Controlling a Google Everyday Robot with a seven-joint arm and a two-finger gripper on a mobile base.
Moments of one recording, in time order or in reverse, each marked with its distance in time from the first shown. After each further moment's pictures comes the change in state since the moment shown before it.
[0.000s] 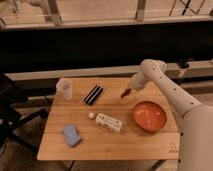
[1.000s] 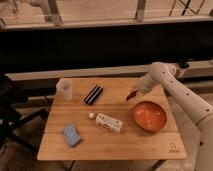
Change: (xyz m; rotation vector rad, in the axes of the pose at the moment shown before) arm 0.003 0.031 -0.028 0.016 0.012 -0.039
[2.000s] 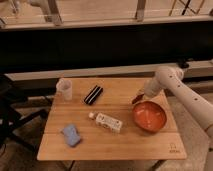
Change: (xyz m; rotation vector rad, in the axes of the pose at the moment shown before) arm 0.021 0.035 -0.009 -0.016 0.031 0.056
